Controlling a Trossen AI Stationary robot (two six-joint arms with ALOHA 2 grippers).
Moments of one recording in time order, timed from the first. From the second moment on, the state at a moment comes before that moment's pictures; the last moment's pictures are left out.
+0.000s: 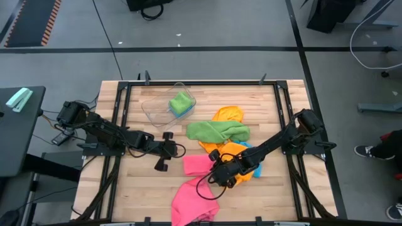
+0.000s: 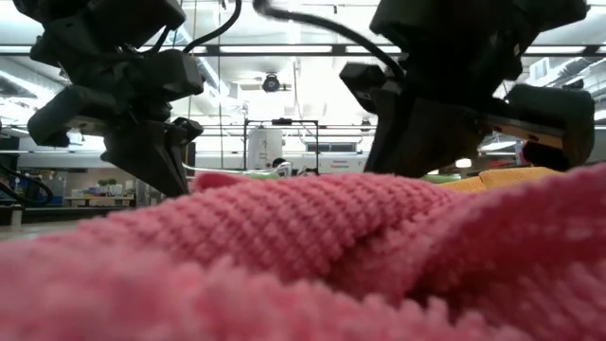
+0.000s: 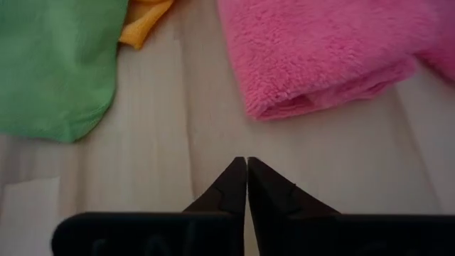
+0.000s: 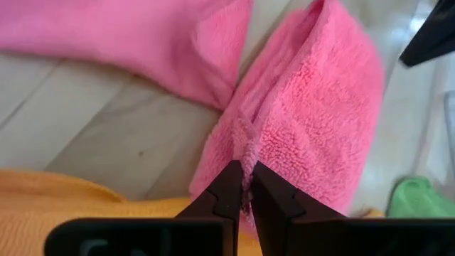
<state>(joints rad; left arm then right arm) -0.27 1.42 0.59 -0.07 -0.18 -0.04 0.44 1.85 1.04 -0.14 0.30 -0.36</state>
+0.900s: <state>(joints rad) -0.30 1.52 0.59 0.32 -0.17 -0.04 0.43 1.85 1.02 -0.12 0.26 -0.19</state>
